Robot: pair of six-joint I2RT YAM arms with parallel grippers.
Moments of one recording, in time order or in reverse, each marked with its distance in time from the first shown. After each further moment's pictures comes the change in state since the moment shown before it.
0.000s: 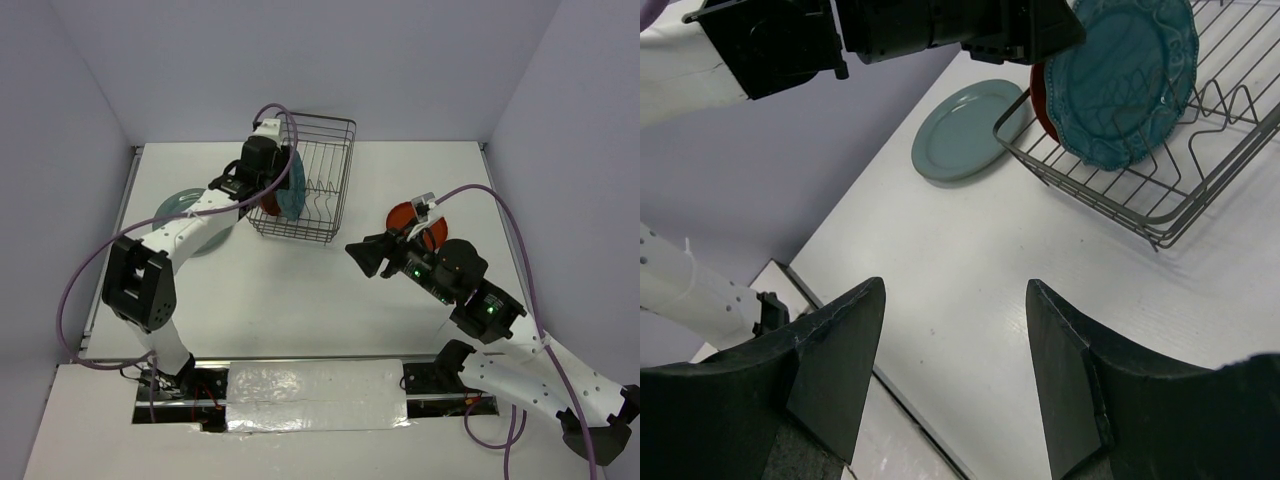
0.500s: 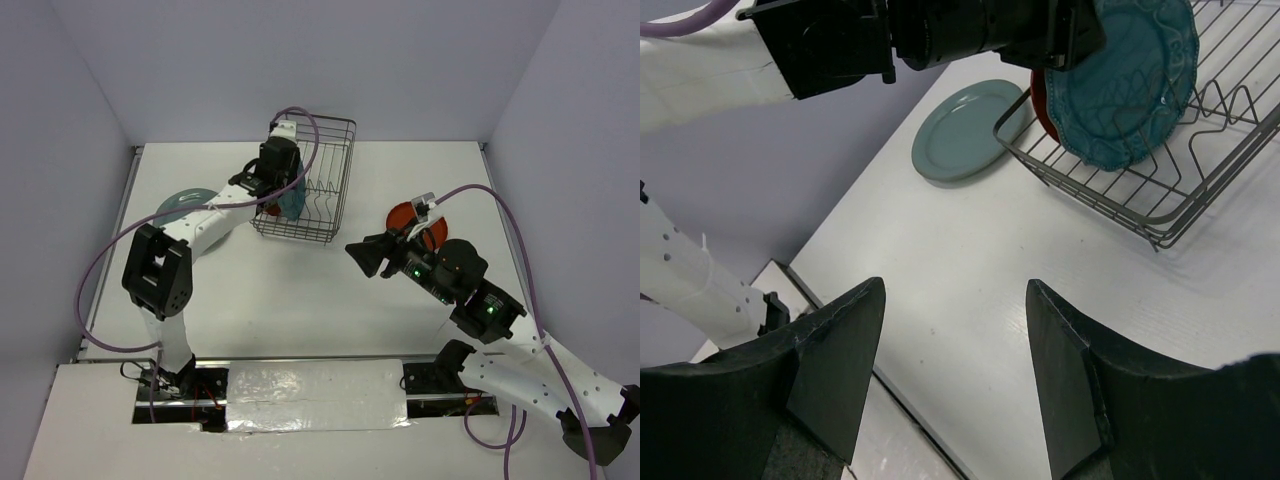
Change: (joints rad) left arm -0.051 0.127 0.100 -0.022 -0.150 0.048; right arm 0.000 0.000 0.000 0.000 0.000 0.000
